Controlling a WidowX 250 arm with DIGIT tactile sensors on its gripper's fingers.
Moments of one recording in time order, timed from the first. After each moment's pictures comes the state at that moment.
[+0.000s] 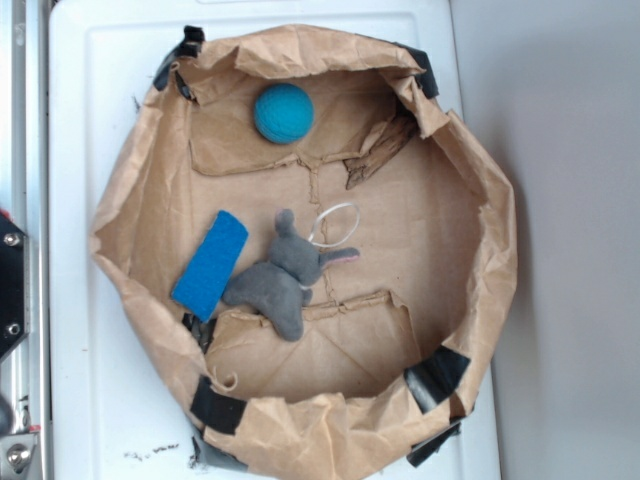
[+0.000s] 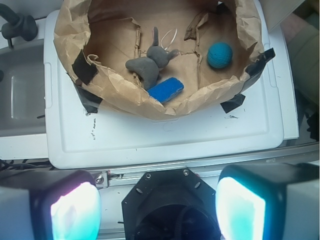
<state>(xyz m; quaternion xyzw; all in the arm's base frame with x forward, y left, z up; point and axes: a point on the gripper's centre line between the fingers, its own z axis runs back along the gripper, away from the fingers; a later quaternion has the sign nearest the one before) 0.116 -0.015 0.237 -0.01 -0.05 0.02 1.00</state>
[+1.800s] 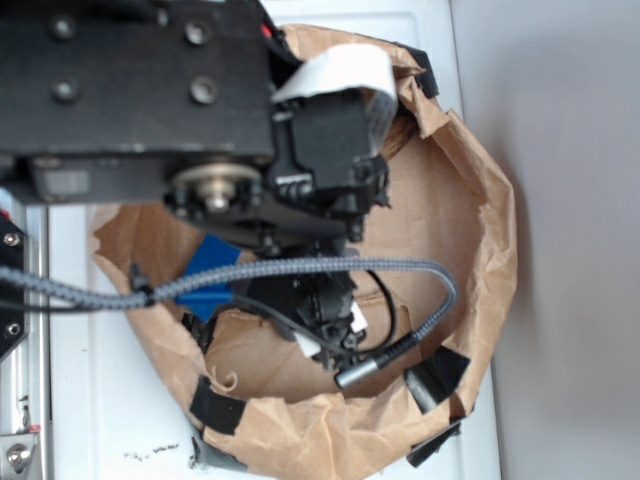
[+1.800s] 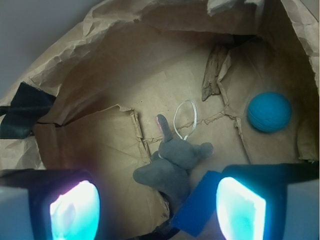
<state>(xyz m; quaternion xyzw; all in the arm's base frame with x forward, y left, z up) 0.254 -0.015 0.152 -0.06 -0.08 0.19 0.98</state>
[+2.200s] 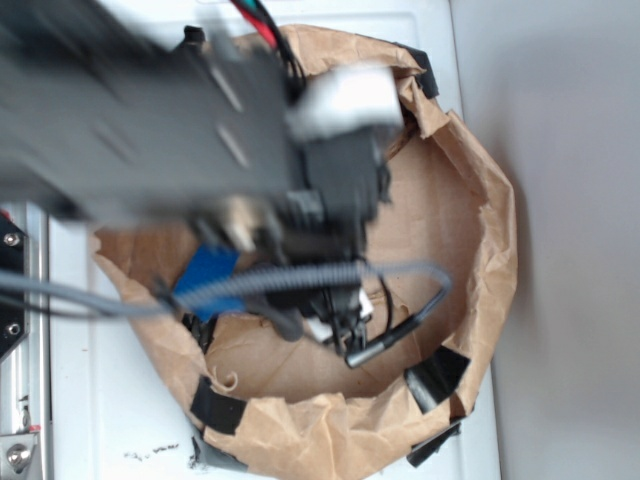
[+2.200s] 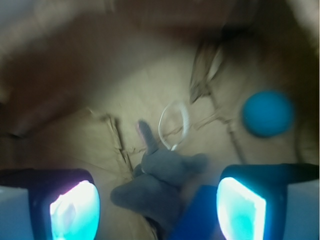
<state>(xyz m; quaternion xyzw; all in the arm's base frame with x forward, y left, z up) 0.260 -0.020 0.107 0.00 -0.07 0.19 0.98</state>
